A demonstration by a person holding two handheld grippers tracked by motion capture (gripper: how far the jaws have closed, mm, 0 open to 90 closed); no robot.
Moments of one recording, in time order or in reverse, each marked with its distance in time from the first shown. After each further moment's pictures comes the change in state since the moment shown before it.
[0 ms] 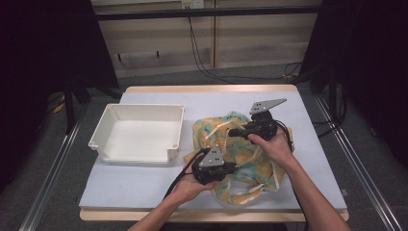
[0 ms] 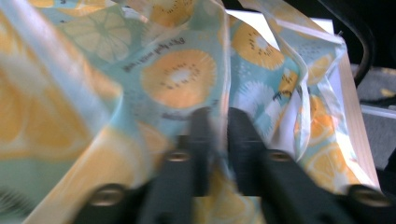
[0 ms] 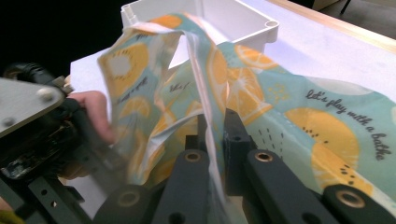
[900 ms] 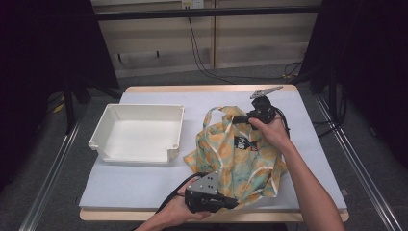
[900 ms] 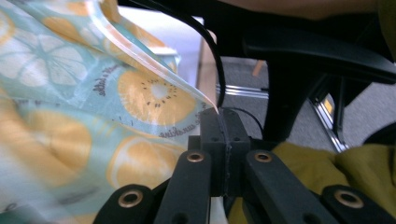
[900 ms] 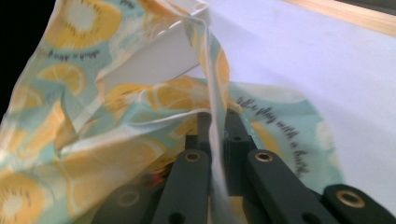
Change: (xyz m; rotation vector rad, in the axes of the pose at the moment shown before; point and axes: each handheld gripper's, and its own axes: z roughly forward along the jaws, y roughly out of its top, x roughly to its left) left arm -0.056 -0.011 -0.033 0.012 -0.332 0.013; right arm -0.075 -0.001 0.020 0.057 -0.053 0.133
